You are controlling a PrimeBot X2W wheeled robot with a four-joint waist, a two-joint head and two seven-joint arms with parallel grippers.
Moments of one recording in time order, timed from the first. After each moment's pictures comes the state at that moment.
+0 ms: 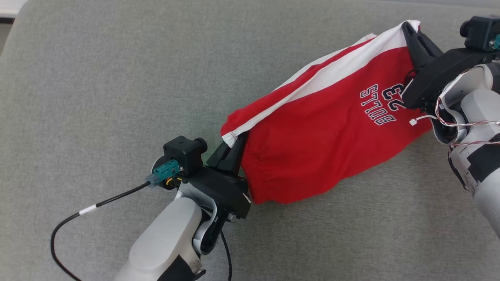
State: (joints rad) left arm -0.68 0.08 -0.62 0.55 -0.70 -0.12 -0.26; right arm -1.07 -0.42 0.62 0.86 0.84 0.13 -0.08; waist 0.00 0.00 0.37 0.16
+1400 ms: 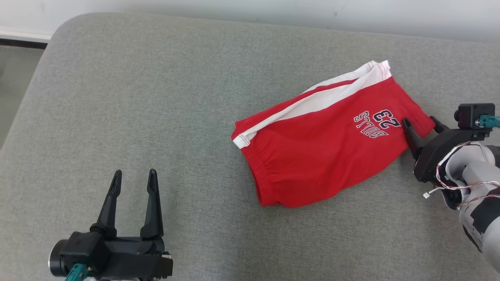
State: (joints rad) left arm -0.12 0.05 -0.07 0.04 -0.24 -0.08 -0.26; right arm -0.93 -0.47 0.90 1.09 1.05 0.13 -0.13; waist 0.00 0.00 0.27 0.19
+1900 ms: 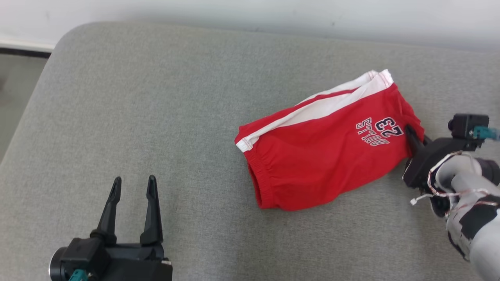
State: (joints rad) left arm -0.10 0.05 -0.07 0.04 -0.25 -0.07 -0.26; right arm -0.91 -0.42 0.89 1.12 1.13 0.13 -0.16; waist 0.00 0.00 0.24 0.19
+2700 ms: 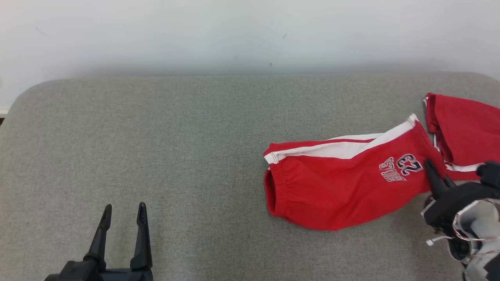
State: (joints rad) left arm 0.00 0.05 0.00 0.05 -0.20 -0.10 -0.26; right arm -0.60 -0.56 0.75 0.87 1.23 0.13 -0.26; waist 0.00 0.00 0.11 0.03
